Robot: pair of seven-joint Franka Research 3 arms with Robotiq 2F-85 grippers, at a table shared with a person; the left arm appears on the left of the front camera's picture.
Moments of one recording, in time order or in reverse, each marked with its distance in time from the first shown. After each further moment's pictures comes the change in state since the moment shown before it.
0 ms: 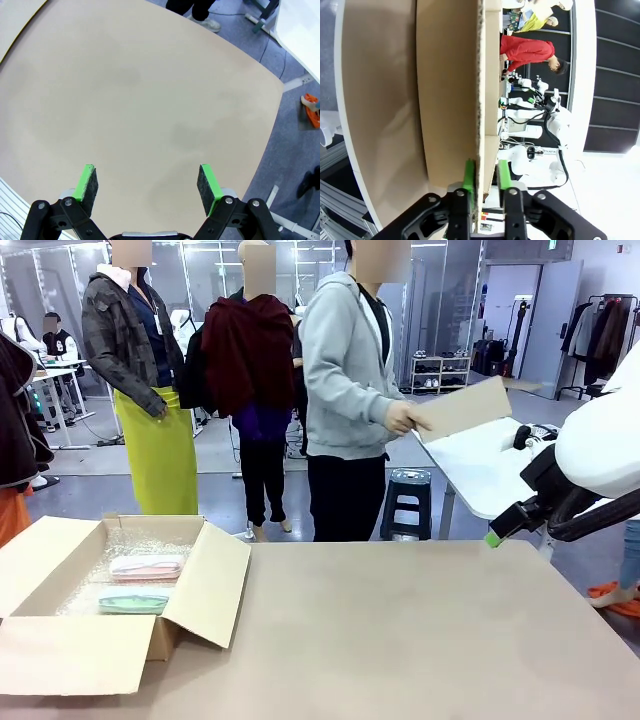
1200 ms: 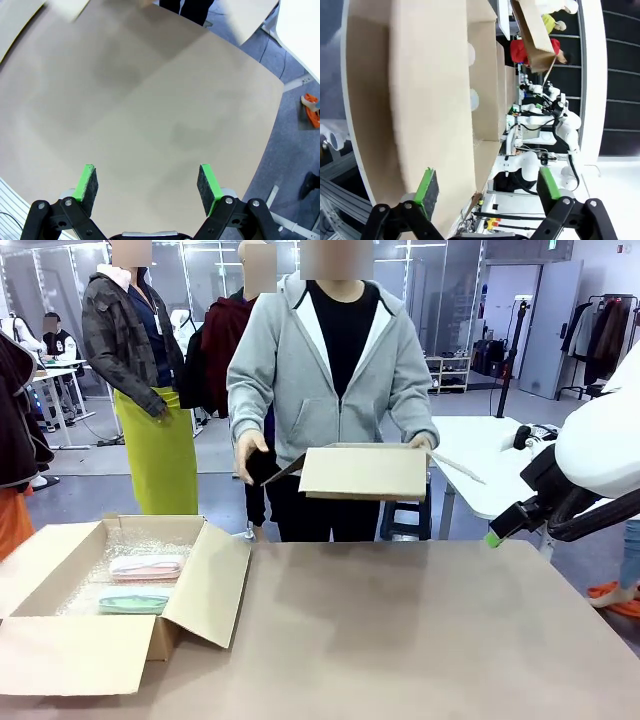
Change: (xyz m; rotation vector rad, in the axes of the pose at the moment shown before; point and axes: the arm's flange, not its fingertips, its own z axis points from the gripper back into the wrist) left arm 0.002 -0.045 0.023 0.081 -0.052 -0.070; right arm 0.000 0.000 0.000 0.000 0.000 0.000
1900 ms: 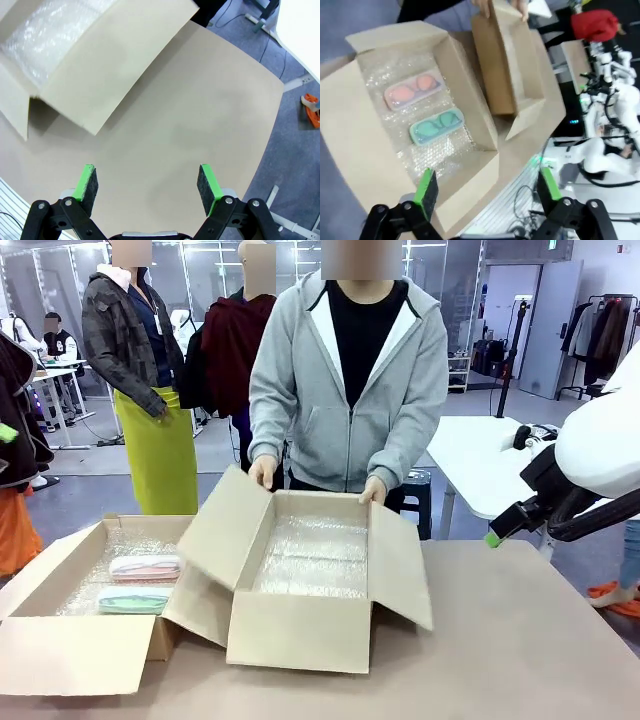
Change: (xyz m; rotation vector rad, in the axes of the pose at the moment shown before) left arm 0.002 -0.284 -0.096 0.435 0.074 -0.413; right arm 0.000 0.000 0.000 0.001 0.000 0.000
